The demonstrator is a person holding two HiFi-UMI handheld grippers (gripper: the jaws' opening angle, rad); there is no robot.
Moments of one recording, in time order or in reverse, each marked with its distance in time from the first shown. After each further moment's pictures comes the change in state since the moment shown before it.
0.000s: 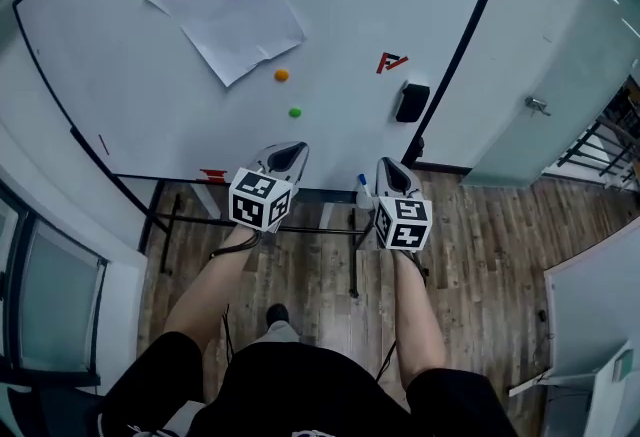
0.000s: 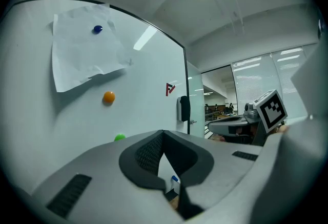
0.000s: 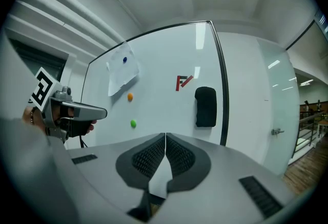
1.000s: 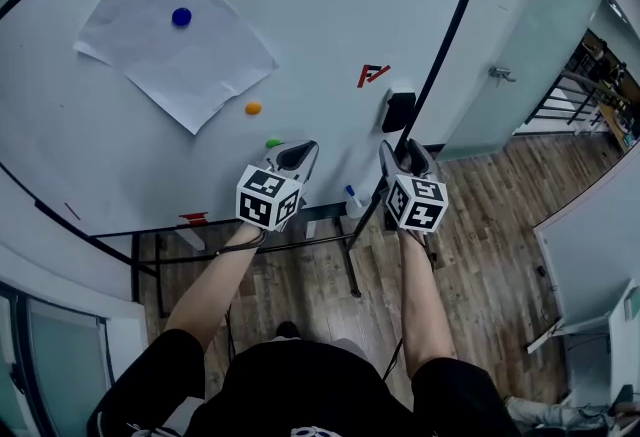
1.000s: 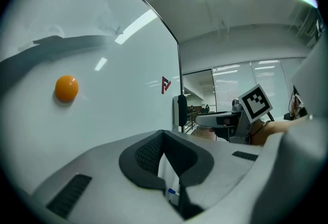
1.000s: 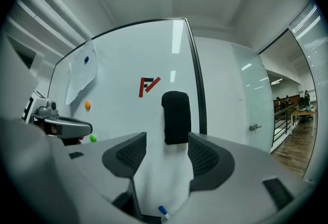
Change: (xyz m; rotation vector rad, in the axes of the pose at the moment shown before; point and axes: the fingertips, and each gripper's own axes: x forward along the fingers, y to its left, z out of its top) left arm 0.094 0.014 0.013 0.029 -0.006 -0.274; right arm 0.051 -0.076 0.026 0.112 -0.041 -0.269
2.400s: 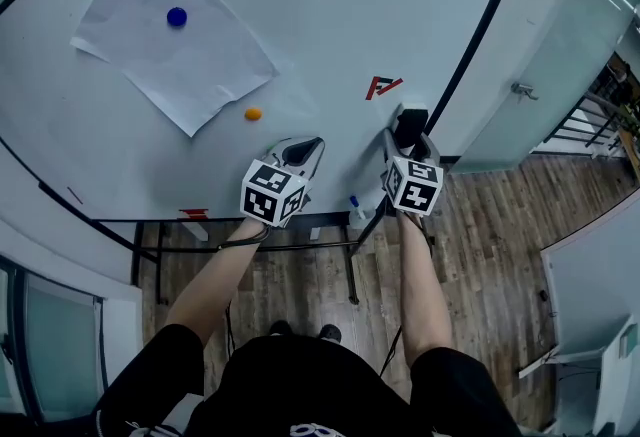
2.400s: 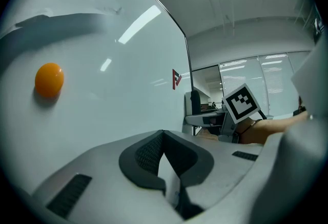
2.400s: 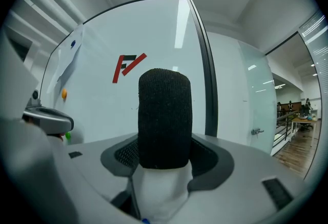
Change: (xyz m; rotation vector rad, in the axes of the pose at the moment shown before) left arm 0.035 0.023 -0.001 0.010 0.019 0.074; right arm 0.082 -0.024 0.002 -0.067 0.042 -0.013
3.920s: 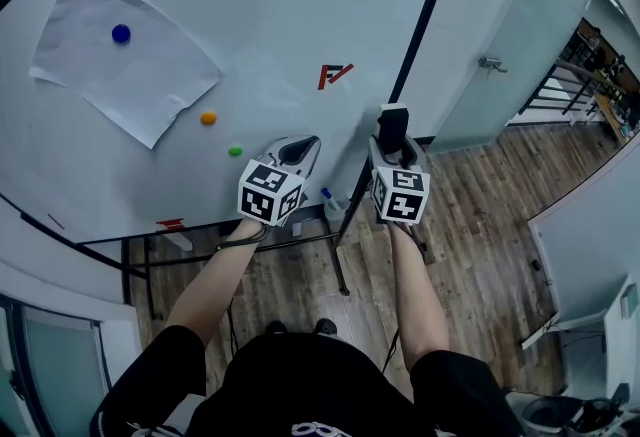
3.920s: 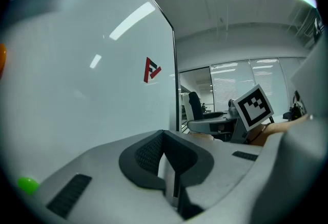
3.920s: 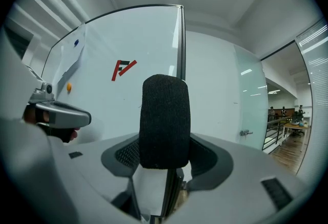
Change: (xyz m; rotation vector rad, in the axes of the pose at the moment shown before) left arm 0.044 -0.059 0.000 0.000 -0.004 -0.114; right arm -0.050 -0.040 -0.020 -0.038 0.023 -0.060
